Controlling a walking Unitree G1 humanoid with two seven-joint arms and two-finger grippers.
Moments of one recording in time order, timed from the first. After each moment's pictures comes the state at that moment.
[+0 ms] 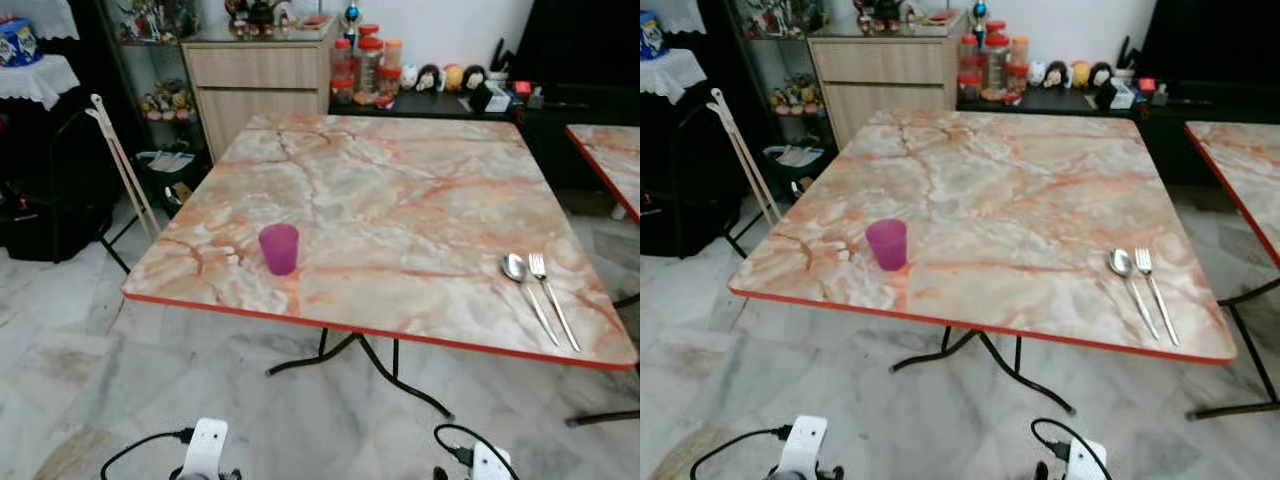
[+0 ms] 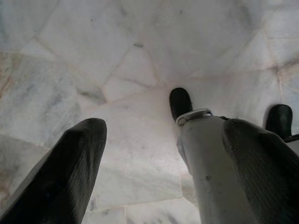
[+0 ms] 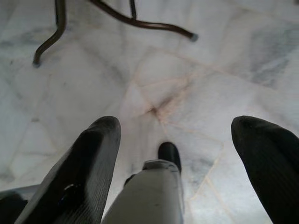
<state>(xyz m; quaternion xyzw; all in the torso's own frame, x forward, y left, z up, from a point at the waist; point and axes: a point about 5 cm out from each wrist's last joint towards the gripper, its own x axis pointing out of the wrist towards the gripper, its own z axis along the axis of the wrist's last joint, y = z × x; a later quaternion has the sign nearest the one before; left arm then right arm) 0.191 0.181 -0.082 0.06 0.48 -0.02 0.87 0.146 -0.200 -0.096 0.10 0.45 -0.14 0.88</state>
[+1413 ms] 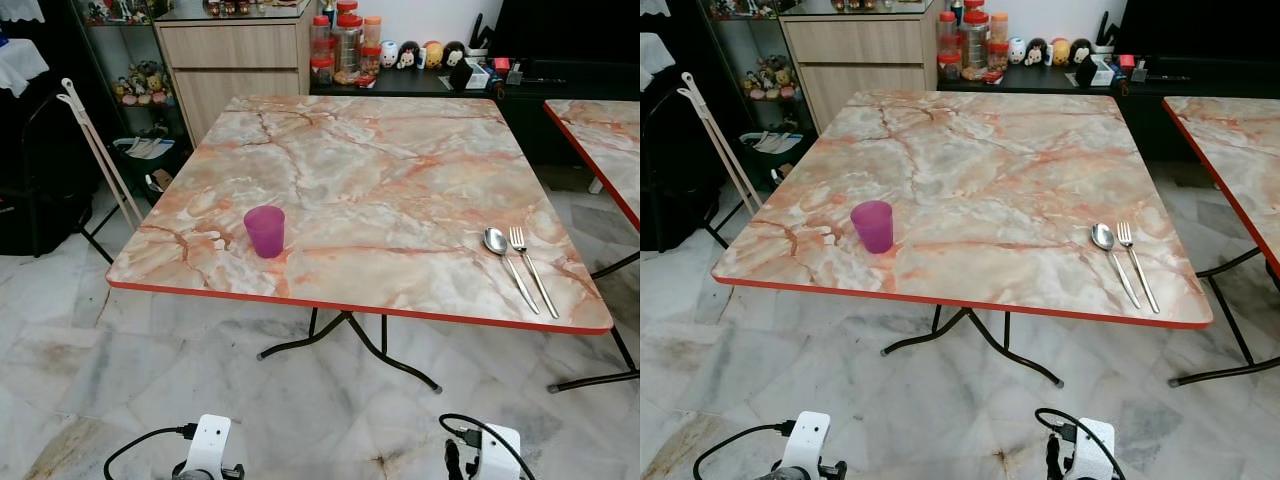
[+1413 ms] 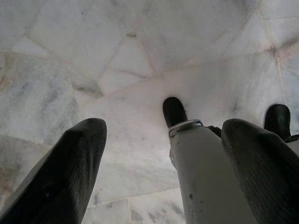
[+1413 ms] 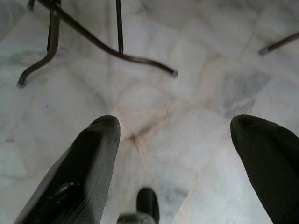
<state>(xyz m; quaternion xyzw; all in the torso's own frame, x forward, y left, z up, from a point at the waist) 0.195 0.178 -0.080 0.07 0.47 -0.02 0.88 0.167 -0.216 -0.077 0.03 0.35 -0.13 0.93</state>
